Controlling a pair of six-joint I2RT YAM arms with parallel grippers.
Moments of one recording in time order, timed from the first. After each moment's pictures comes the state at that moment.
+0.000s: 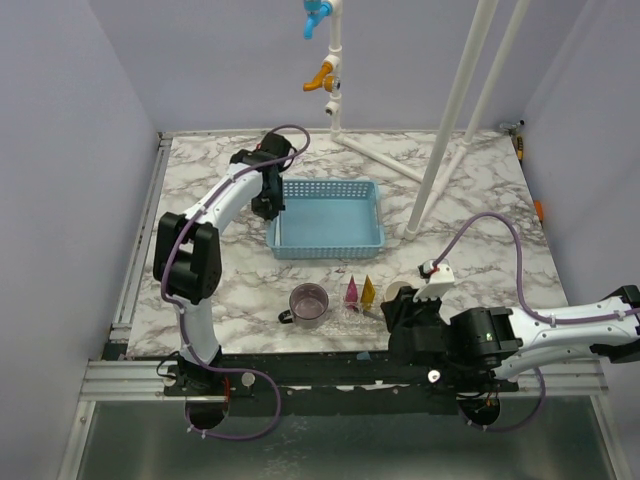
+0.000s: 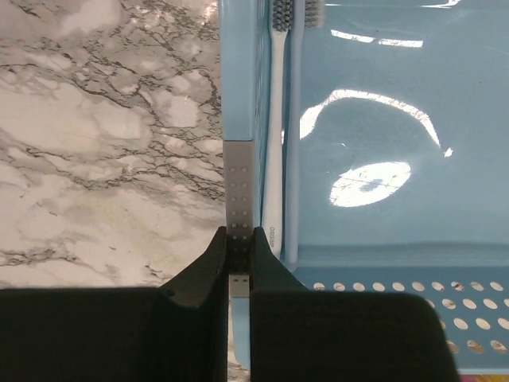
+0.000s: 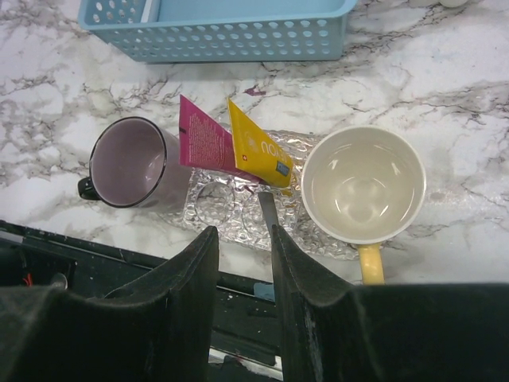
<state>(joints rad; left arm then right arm) -0.36 1.92 1.63 -0.94 -0.15 -0.36 1.64 0.92 0.87 -0.99 1.02 1.33</state>
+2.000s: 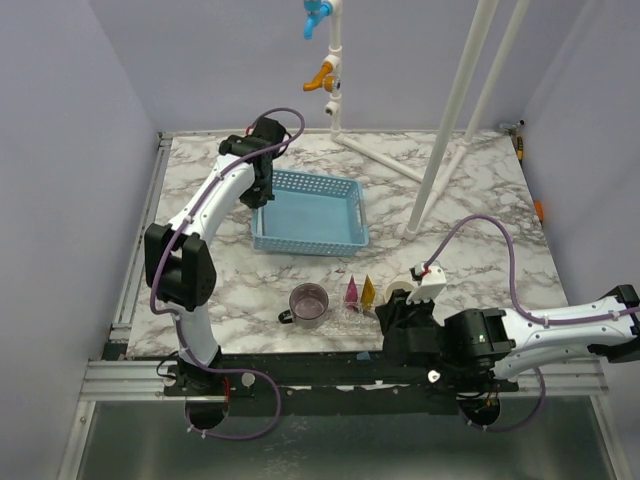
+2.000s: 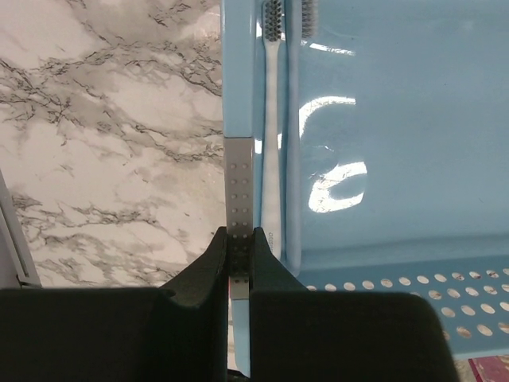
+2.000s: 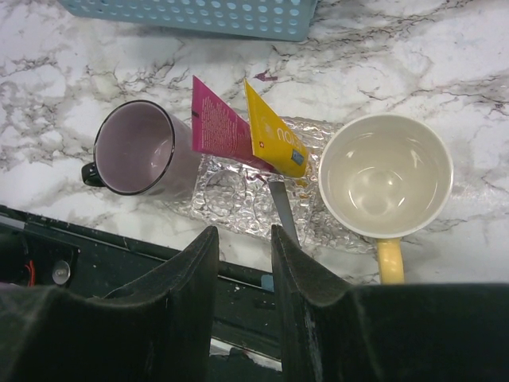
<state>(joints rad) -0.36 1.85 1.77 -1.12 -0.30 -0.33 1.64 0.95 0.87 -0.93 0.98 1.31</state>
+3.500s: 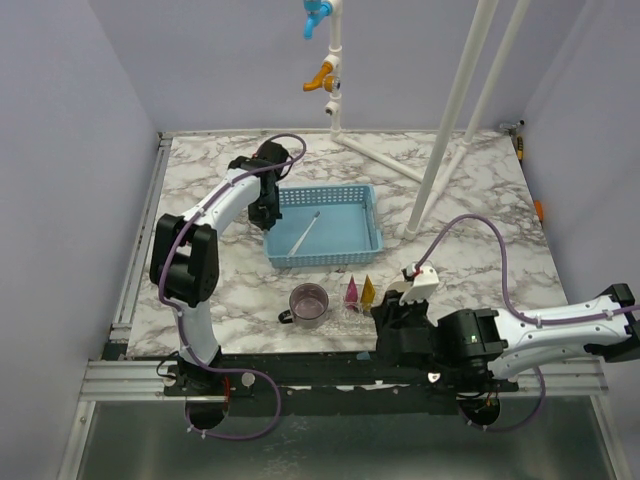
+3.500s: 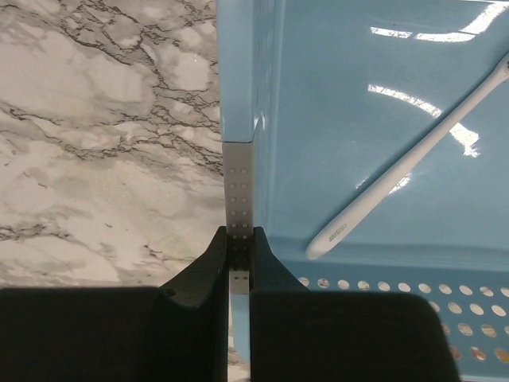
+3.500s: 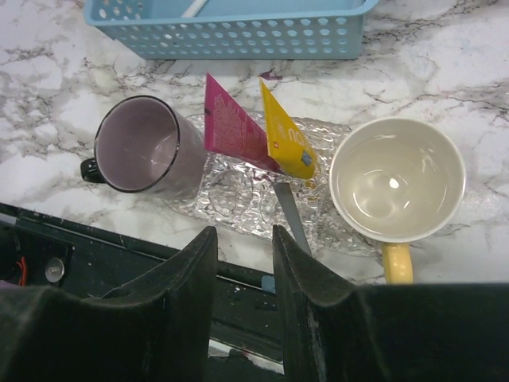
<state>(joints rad) -0.36 1.89 1.57 -0.97 -0.16 -0.39 1.64 0.99 0.87 -0.91 0.98 1.28</state>
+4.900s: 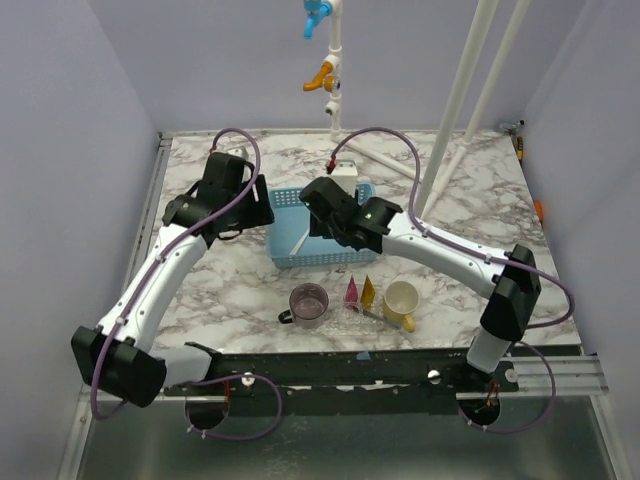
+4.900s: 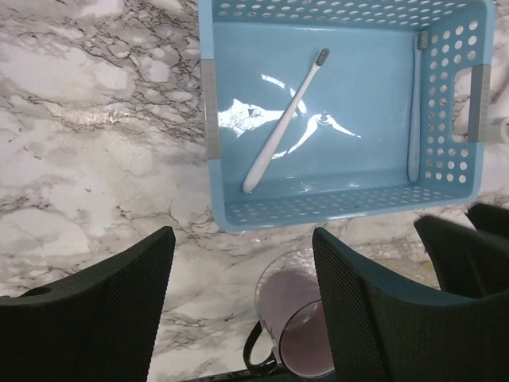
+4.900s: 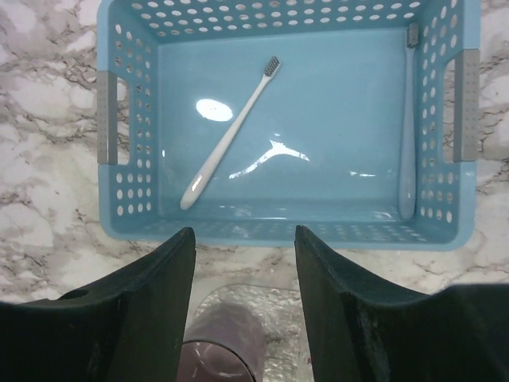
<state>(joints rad) -0.35 1.30 1.30 -0.83 -0.05 -0.47 1.00 1.71 1.58 -0.72 0.57 0.73</state>
